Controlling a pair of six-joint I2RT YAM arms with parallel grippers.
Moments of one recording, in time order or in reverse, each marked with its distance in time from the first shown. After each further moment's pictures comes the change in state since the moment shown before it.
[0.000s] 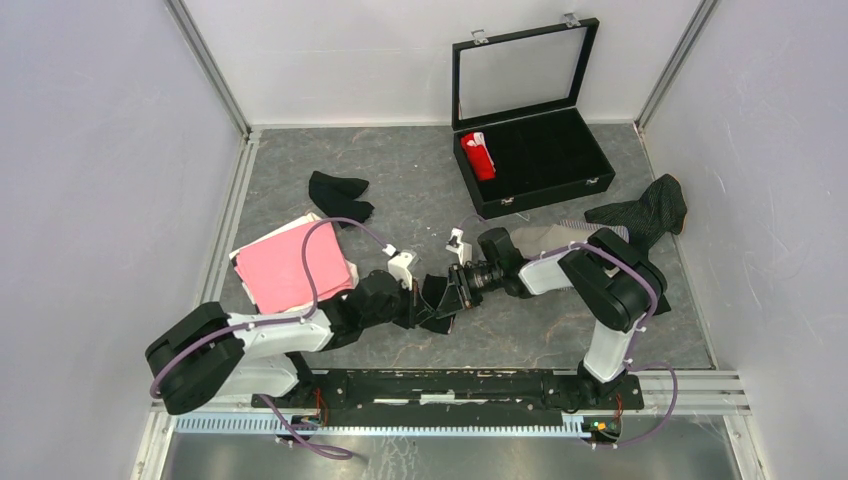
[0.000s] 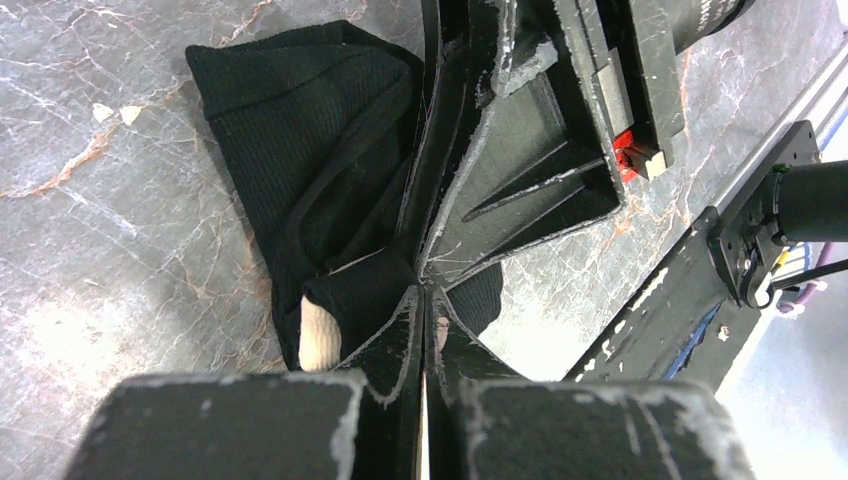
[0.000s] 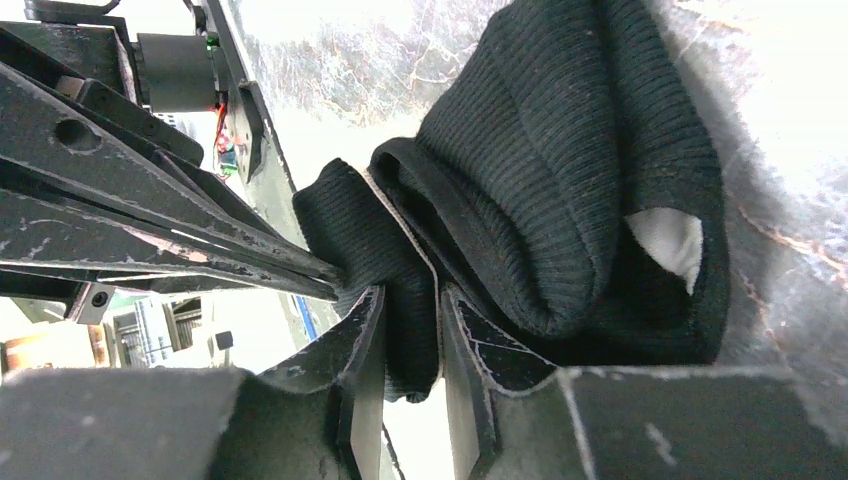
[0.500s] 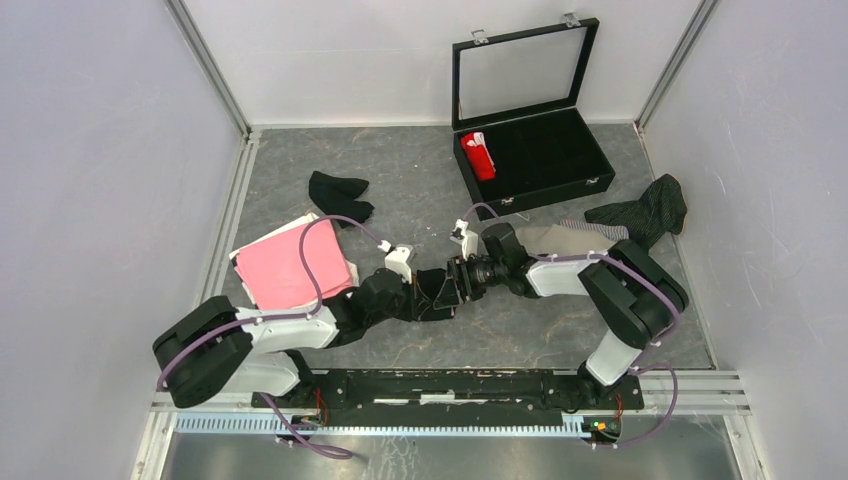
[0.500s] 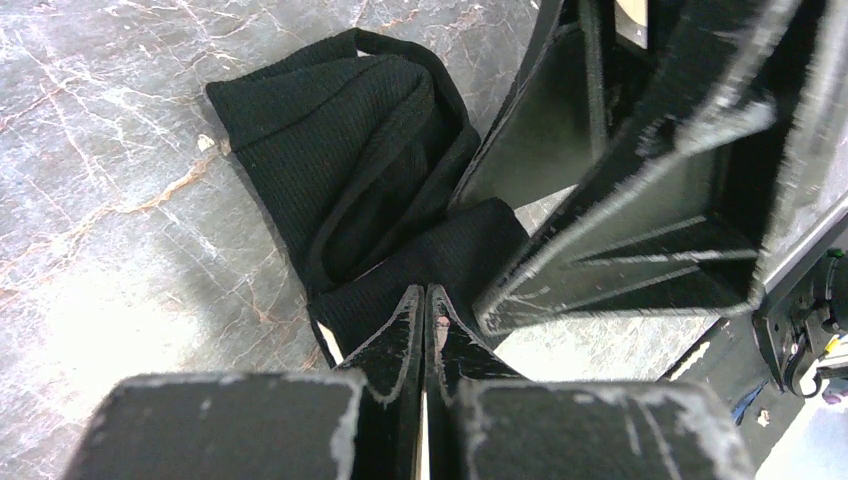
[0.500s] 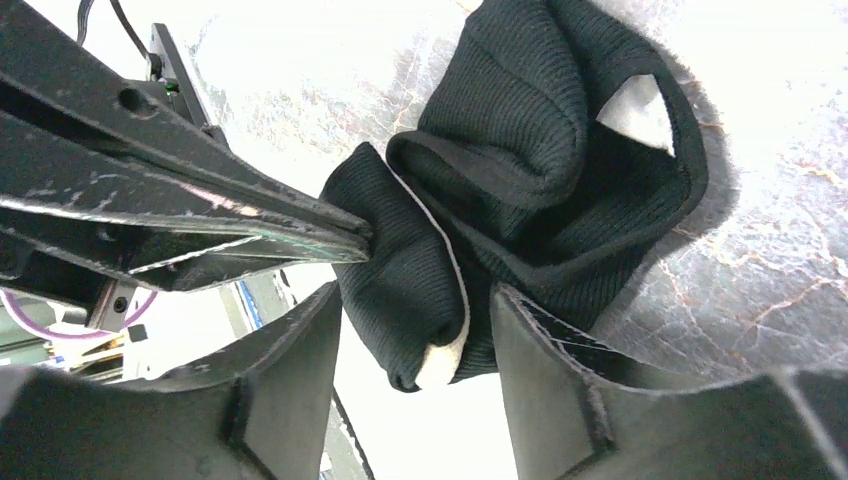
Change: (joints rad) left arm -0.003 0.055 0.029 -0.002 -0.156 -0.034; right arm 0.004 -0.120 -0.005 -0.050 0.153 -0.051
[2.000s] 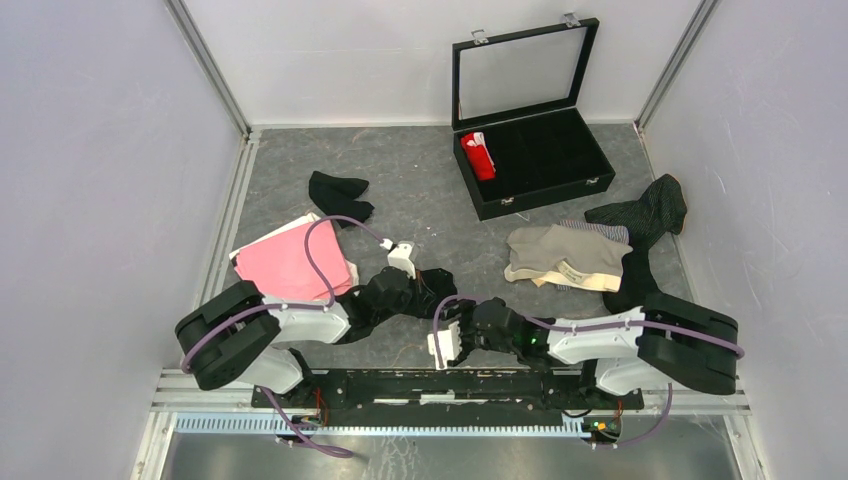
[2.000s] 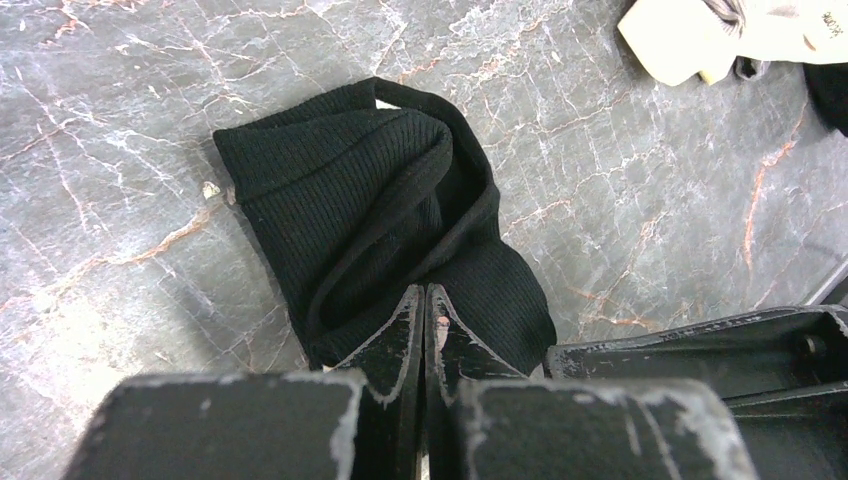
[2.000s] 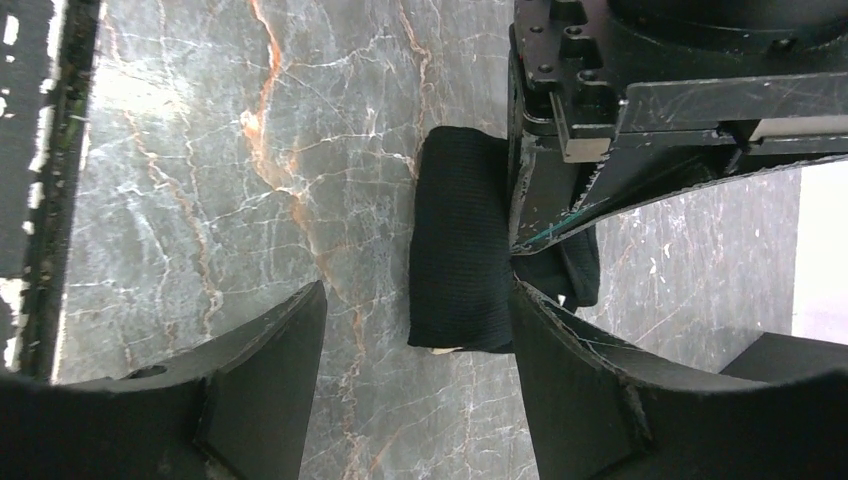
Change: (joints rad) left arm 0.001 0.147 0.011 0.147 -0.050 -0.043; right arm 0.563 -0.380 -0.325 0.175 0.685 -1.251
